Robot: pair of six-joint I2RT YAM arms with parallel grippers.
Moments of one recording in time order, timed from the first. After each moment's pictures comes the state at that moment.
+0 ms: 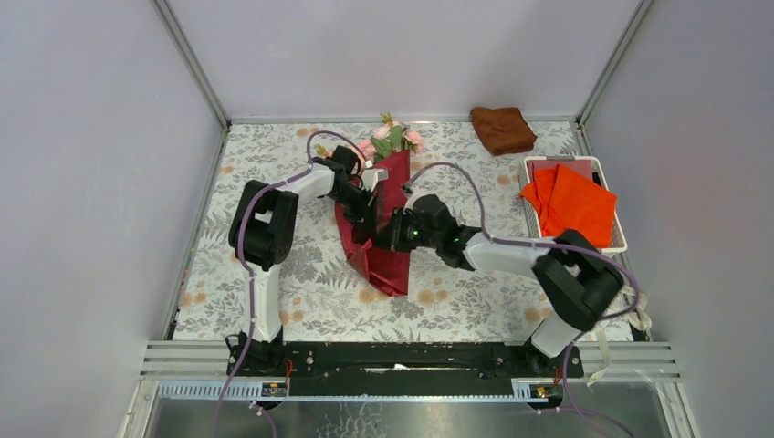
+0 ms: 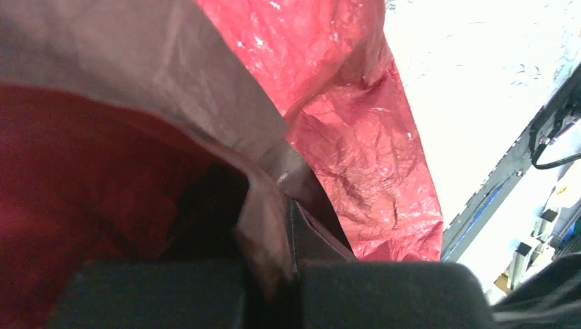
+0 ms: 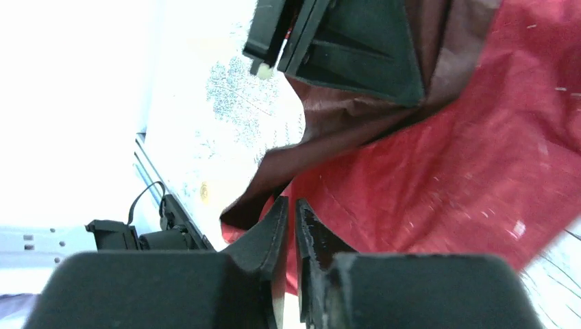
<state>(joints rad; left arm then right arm) -0.31 2.09 1.46 -0.72 0.71 0.12 0.80 1.69 0.85 0.33 -0.25 0.83</state>
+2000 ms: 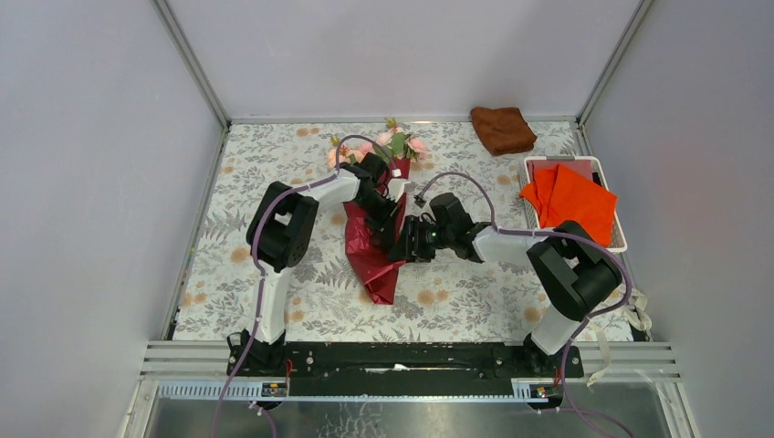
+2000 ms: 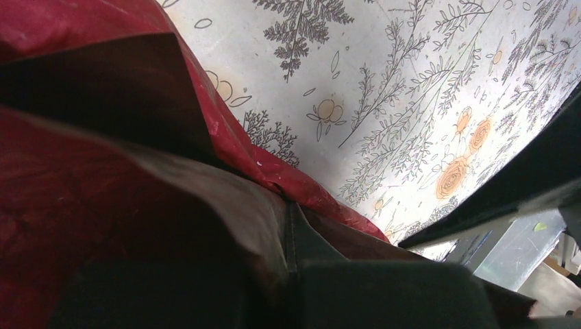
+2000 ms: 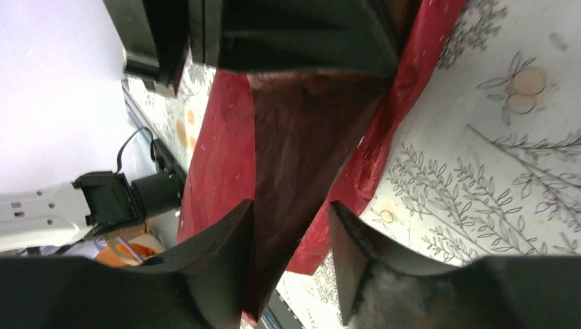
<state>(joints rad) -0.46 2.15 1.52 -0.71 0.65 0.15 0.64 1.68 0.80 0.15 -0.51 0.78</state>
